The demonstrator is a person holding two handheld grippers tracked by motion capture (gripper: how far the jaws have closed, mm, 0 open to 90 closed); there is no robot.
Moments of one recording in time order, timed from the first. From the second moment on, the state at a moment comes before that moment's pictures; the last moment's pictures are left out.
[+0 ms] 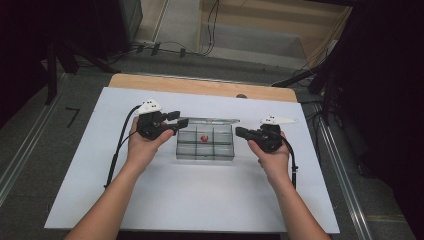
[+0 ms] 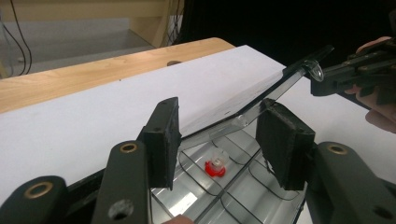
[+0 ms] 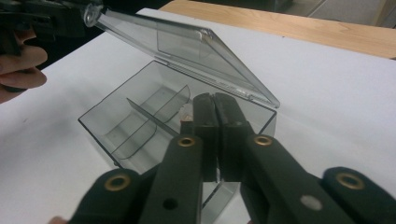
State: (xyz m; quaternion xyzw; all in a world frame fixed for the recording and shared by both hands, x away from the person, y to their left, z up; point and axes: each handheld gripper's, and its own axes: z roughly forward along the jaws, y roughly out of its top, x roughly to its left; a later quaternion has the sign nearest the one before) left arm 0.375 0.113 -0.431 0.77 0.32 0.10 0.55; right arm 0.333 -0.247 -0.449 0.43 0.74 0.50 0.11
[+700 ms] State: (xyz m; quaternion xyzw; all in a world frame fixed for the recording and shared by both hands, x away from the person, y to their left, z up) left arm 0.342 0.127 -0.434 0.76 0.32 0.10 0.55; right arm 0.326 -0.244 -0.444 0.41 0.75 0.50 0.10
